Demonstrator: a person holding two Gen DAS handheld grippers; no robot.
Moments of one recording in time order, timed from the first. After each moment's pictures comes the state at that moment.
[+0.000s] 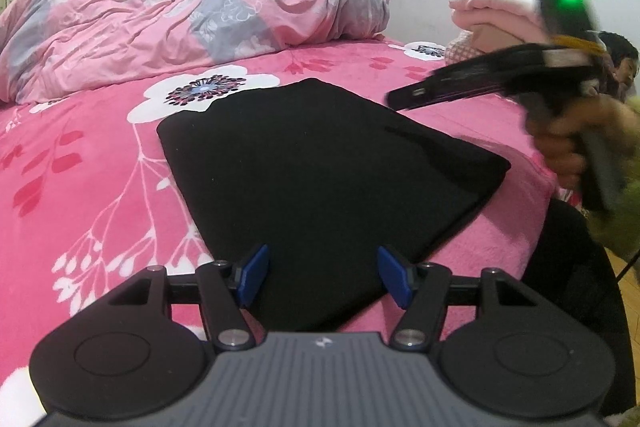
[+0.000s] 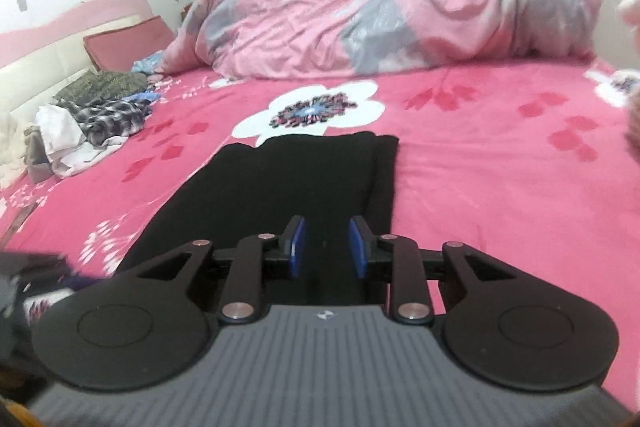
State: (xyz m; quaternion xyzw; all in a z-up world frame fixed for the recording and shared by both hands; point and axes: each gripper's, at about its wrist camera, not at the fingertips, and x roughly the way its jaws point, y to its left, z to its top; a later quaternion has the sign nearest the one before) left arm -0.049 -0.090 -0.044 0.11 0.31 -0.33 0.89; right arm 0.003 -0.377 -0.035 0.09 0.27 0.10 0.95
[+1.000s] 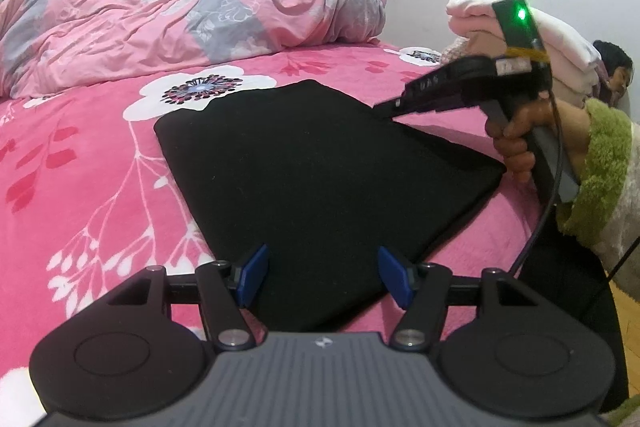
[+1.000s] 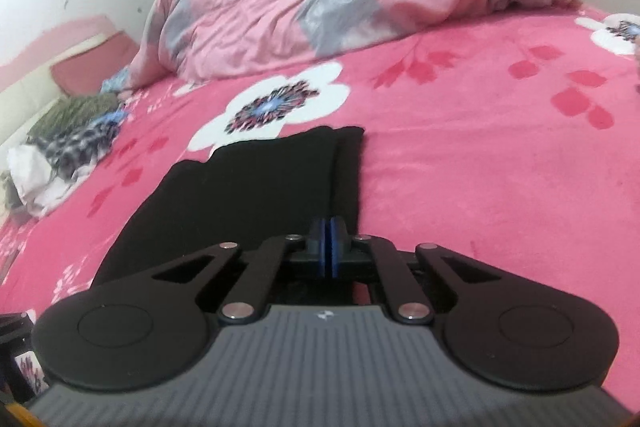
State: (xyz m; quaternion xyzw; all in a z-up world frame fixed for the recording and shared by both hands) left arm -0.045 -0.086 -0.046 0.10 0.31 -0.34 0.88; right arm 0.048 -0.401 -0.060 0.16 0.29 0.07 0.94
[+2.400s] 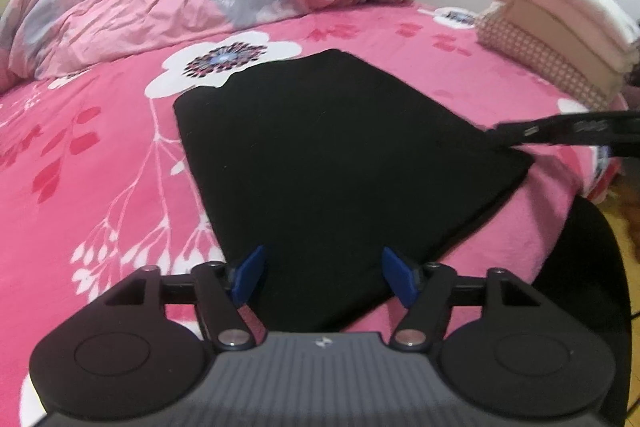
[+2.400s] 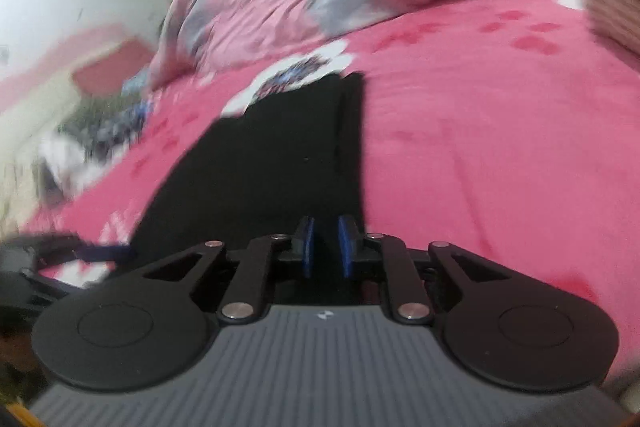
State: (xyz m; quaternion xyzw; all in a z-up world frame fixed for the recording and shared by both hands) left arm -0.035 -0.119 -0.033 0.14 0.38 -0.27 0.87; right arm -0.065 -0.404 -0.068 0.19 0.28 0.06 0.94
